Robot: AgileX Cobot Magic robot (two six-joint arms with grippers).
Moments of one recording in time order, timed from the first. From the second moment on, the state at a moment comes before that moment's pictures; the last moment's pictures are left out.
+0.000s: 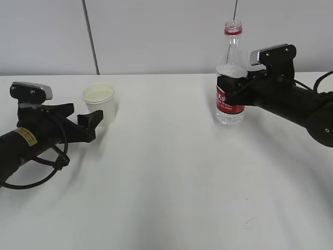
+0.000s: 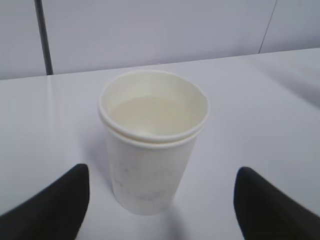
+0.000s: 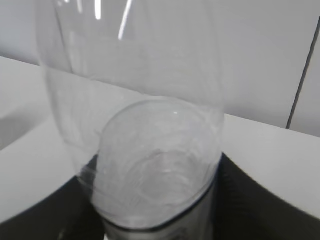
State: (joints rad) left arm -0.17 2.07 -0.68 0.34 -1.11 -0.24; right arm 0.09 2.00 -0.95 -0.48 -0.82 0.25
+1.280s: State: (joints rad) left arm -0.17 2.03 -0.63 0.35 -1.12 -0.23; right arm 0.09 2.12 -0.95 -0.34 -0.96 0.24
